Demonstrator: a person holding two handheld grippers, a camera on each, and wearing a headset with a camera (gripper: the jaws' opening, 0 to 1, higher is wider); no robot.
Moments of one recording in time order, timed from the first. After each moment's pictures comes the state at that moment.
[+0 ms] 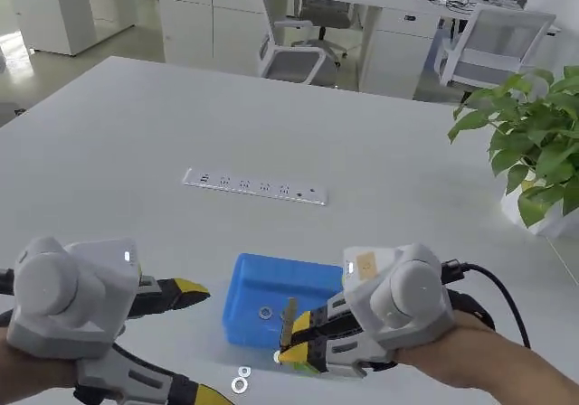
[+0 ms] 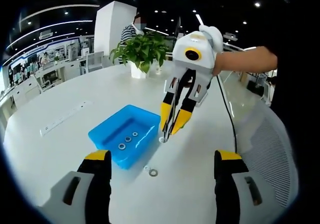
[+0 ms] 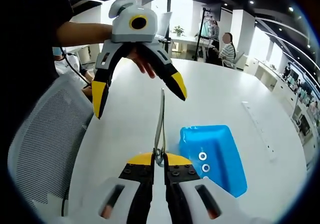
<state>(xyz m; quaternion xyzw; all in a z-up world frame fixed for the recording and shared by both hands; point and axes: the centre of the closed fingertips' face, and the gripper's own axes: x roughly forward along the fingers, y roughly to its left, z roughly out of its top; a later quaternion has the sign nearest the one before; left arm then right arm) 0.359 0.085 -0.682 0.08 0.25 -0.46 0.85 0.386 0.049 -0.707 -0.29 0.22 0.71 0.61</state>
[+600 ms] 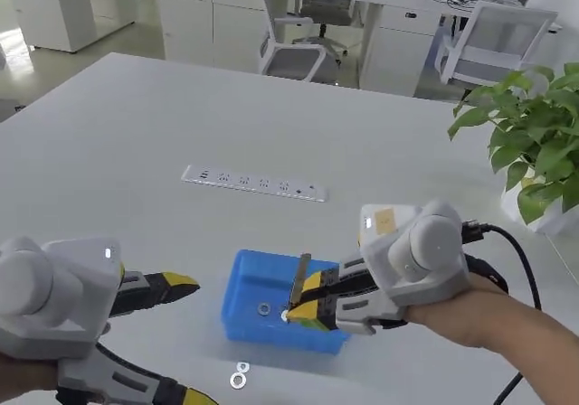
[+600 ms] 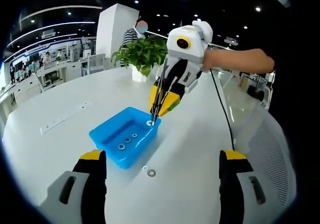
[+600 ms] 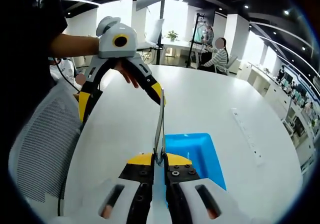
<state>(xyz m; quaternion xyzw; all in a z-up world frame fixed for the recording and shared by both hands) 0.356 0.087 -0.675 0.06 0.24 -0.46 0.85 0.416 0.051 -0.678 -0.29 0.19 0.69 0.63</state>
